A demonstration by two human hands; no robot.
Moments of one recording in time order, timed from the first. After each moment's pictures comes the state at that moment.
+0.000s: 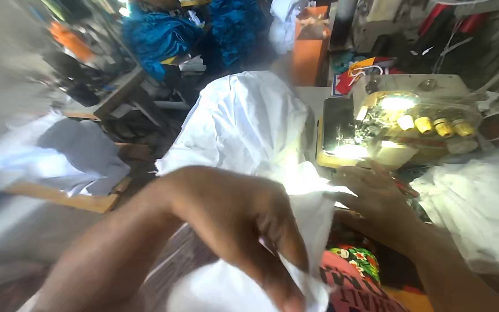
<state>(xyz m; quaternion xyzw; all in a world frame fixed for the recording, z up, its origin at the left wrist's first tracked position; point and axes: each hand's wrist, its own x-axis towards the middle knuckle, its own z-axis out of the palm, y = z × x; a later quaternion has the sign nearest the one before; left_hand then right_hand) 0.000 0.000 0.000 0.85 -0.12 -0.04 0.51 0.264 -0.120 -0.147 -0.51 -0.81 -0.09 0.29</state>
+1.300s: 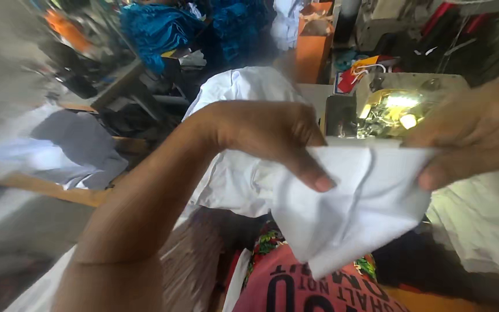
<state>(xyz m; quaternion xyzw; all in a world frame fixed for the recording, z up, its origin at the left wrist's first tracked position) 0.051 0.045 0.024 0.87 -0.02 -0.05 0.48 0.310 -0.076 -0.002 -0.24 -0.84 0.38 0.30</state>
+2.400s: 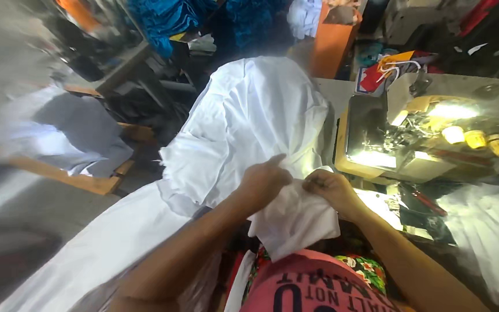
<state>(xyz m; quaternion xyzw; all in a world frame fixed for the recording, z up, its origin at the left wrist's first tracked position) 0.010 0.042 -0.138 0.91 0.34 0.10 0.21 0.220 -0.032 -0.201 -0.55 -0.56 0.46 0.42</state>
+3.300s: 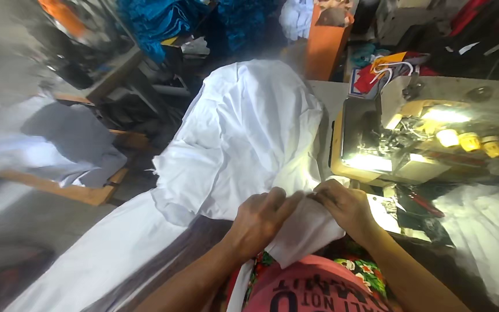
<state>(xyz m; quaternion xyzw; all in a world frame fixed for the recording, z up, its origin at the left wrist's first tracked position) -0.001 0.000 -0.161 0.92 0.22 0.33 -0.02 0.221 -0.056 -0.203 -0.55 -0.70 0.08 0.45</state>
